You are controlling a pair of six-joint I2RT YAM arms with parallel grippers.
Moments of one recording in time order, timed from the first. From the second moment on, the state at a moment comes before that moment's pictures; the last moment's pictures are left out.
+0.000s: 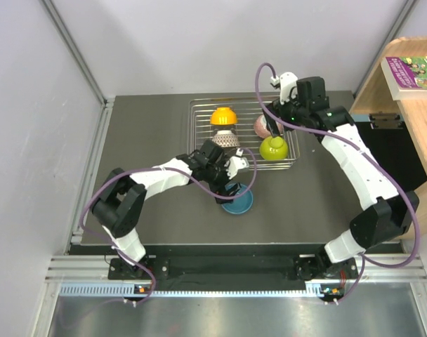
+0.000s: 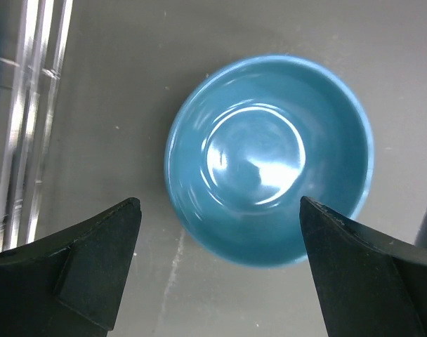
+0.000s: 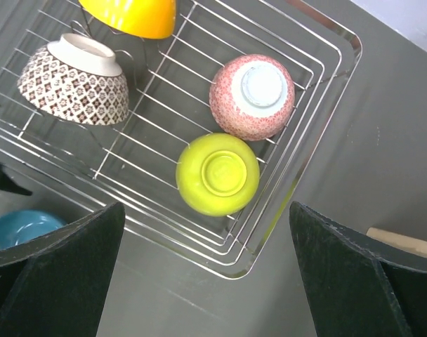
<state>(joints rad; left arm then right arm) -0.70 1.71 1.10 -0.34 0.48 0.40 0.34 1.52 1.58 -0.70 -0.08 -0.22</state>
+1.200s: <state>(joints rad) -0.70 1.47 1.12 -0.45 0.41 0.46 0.15 1.46 1.49 -0.64 -0.52 -0.01</state>
